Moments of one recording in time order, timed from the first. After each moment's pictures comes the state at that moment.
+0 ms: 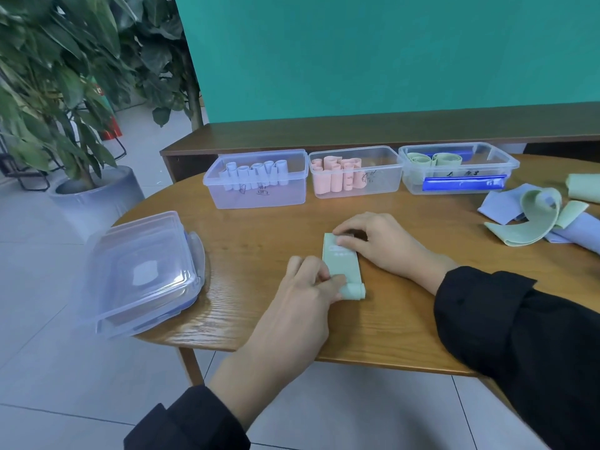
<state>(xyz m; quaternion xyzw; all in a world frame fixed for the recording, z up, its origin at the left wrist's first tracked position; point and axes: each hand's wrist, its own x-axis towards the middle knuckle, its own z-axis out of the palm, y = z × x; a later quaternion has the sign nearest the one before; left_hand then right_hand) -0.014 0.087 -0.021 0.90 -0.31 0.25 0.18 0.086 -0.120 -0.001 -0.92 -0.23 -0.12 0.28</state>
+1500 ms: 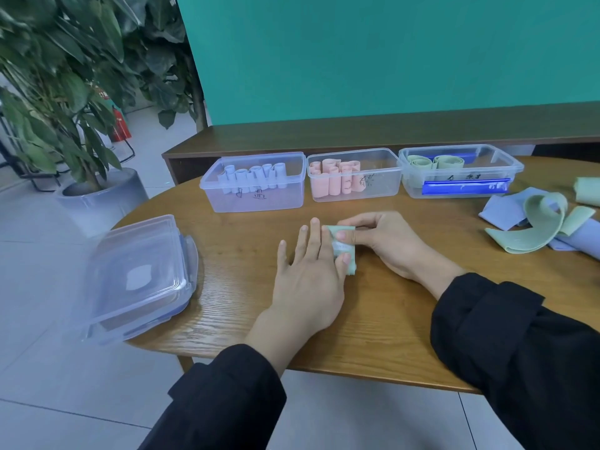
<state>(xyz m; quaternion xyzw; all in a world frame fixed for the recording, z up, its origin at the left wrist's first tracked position) 0.029 0.044 -0.005 0.98 -0.15 0.06 0.11 0.089 -0.125 0.004 -0.72 -0.08 0.02 0.69</state>
